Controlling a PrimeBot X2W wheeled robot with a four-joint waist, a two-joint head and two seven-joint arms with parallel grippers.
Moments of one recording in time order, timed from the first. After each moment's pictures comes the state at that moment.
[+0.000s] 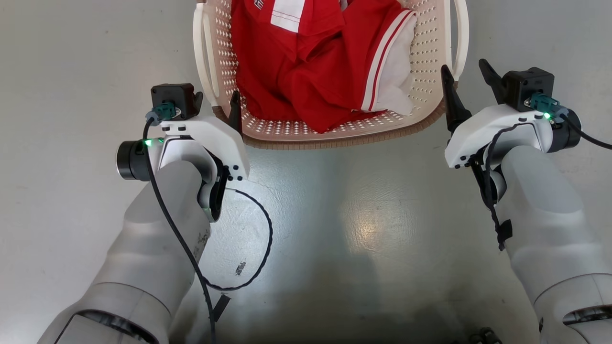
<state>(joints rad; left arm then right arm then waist) -0.98 0.03 -0.54 1.16 -0.66 0.07 -0.26 -0.93 -0.07 -0.02 1.05 0.00 0.12 -0.25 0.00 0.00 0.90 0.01</state>
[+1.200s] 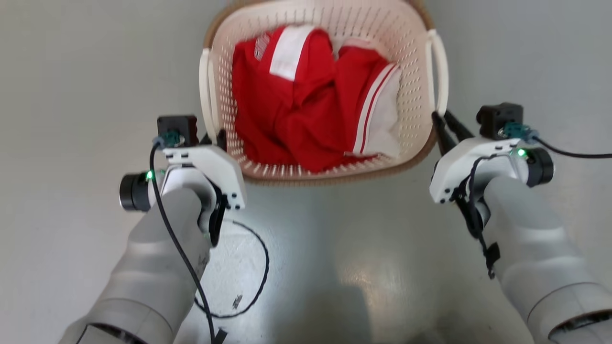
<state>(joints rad) -0.95 0.03 -0.62 1.26 -0.74 0.07 -0.24 -0.93 -0.06 0.19 1.24 0.22 0.13 -0.23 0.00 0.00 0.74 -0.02</state>
